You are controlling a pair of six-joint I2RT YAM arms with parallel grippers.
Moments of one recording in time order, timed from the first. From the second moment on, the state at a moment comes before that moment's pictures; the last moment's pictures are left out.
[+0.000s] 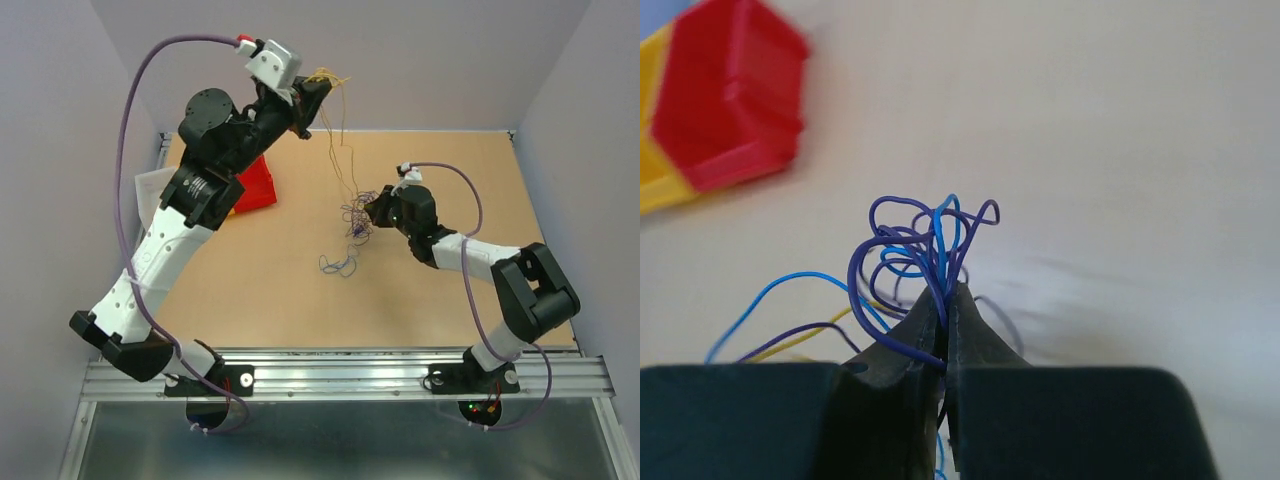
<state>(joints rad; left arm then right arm) -0.64 1.40 1.81 -0.14 0.20 0.03 0.46 1.62 0.81 0.52 -0.10 0.47</state>
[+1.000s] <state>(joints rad) -0.62 1.75 1.35 -0.01 0.32 0.13 0.45 1.02 0.58 0.22 0.31 0.49</state>
